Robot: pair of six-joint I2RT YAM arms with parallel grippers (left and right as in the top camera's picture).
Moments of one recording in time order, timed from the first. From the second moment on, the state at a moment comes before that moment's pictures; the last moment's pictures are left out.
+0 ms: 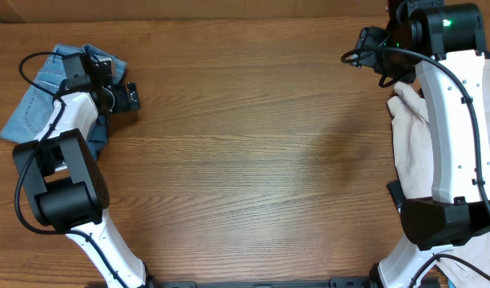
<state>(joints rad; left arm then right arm) 0.28 2.12 1.45 -0.38 0.14 0.07 0.11 1.90 2.24 -1.48 0.09 0.44</state>
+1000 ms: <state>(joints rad) 0.04 1.99 1.91 -1.30 0.15 0.06 0.11 1.94 2.24 -1.37 -0.04 0.21</state>
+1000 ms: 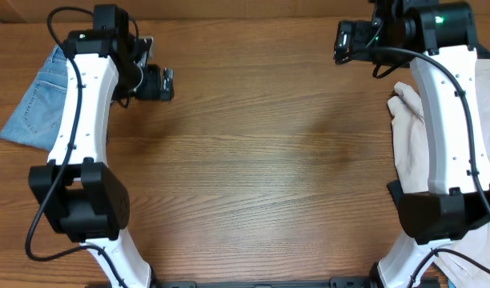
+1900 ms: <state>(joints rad) 0.05 0.97 1.27 -1.09 0.09 0.02 0.12 1.59 2.22 -1.49 0.04 0.25</state>
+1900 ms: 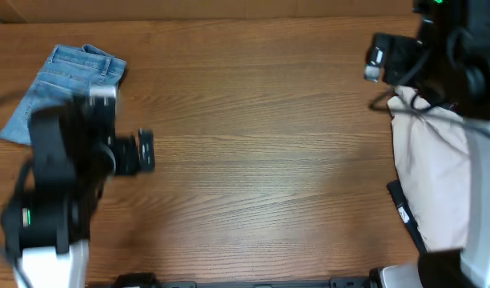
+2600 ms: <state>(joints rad) 0.05 0.57 1.11 -1.19 0.09 0.00 0.12 0.76 1.07 -1.10 0.05 0.25</state>
